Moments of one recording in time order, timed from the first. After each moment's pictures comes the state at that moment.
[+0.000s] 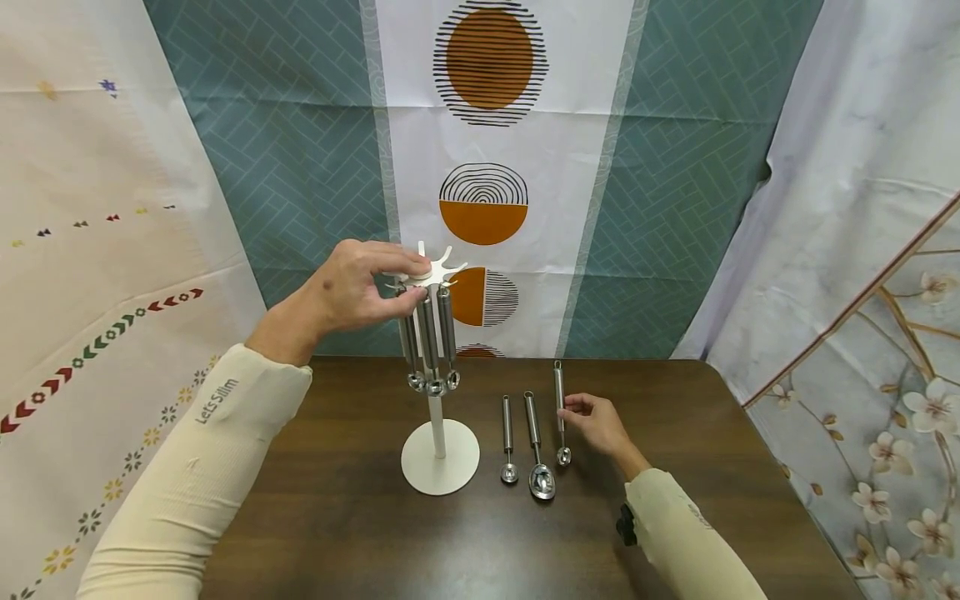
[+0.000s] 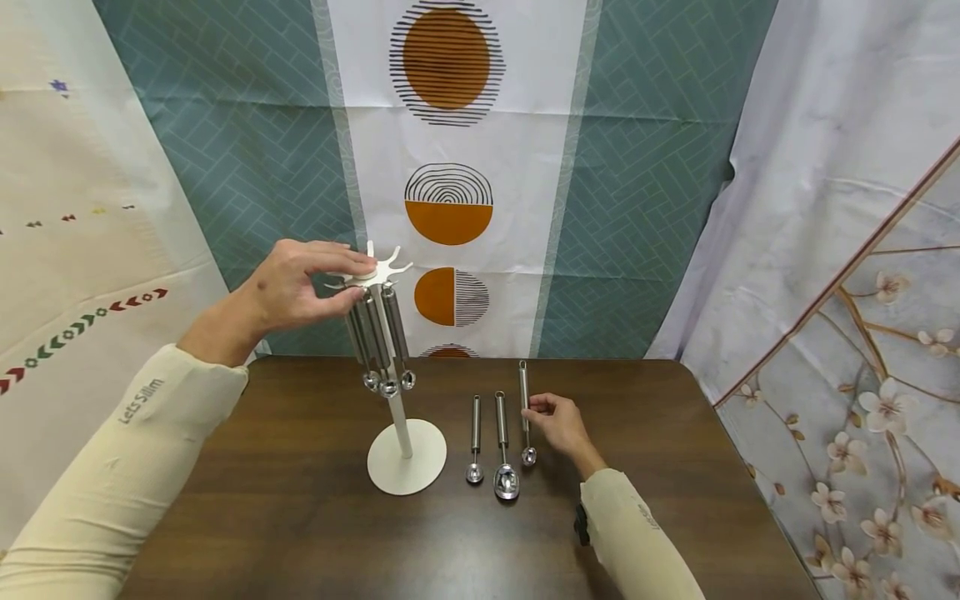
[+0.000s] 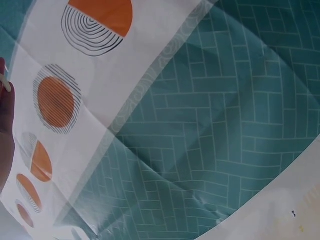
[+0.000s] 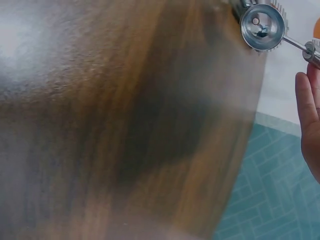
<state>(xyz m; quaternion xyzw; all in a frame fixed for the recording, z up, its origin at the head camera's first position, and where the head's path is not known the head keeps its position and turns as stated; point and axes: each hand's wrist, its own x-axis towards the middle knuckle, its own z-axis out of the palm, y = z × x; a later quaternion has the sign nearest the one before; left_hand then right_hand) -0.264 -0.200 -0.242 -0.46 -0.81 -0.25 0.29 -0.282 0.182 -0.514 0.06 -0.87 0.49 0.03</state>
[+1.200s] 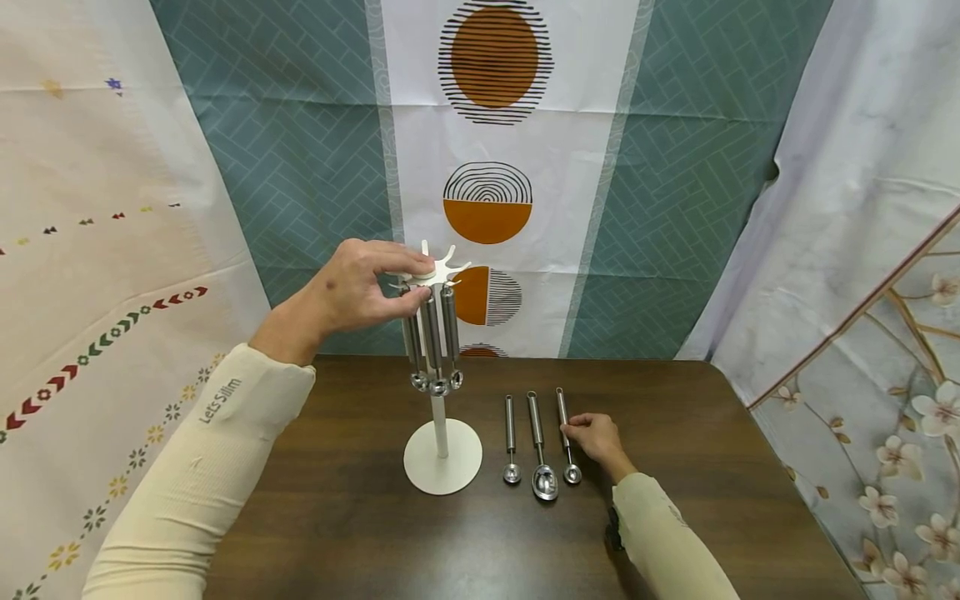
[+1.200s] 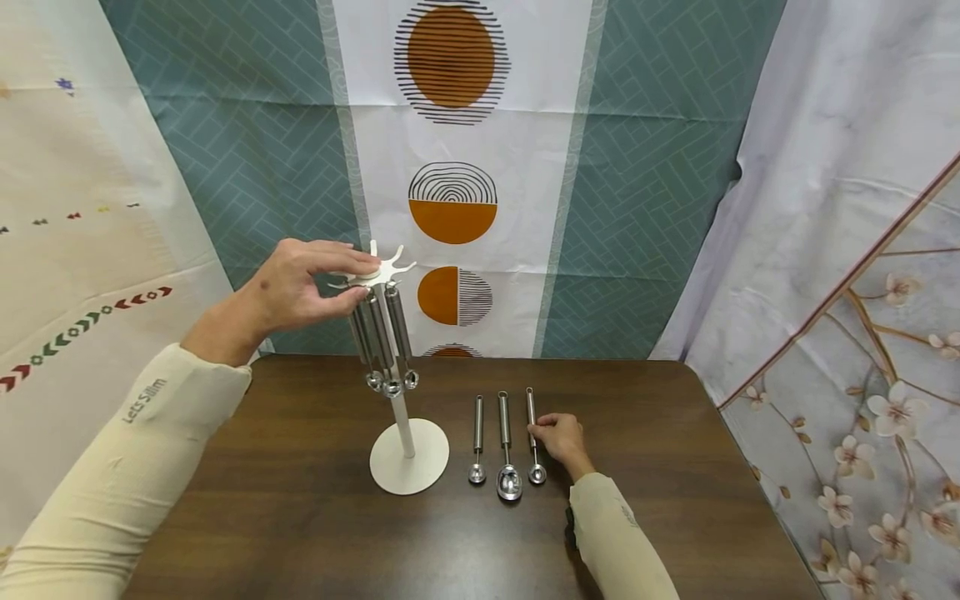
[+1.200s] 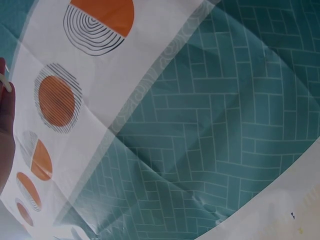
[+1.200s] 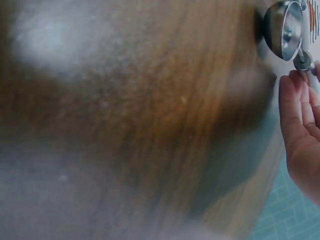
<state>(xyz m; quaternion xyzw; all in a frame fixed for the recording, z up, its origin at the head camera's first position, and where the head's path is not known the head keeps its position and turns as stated) -0.263 -0.200 -0.243 -0.46 -0.80 -0.25 0.29 -0.288 0.181 -0.555 -0.05 -0.90 0.44 0.00</state>
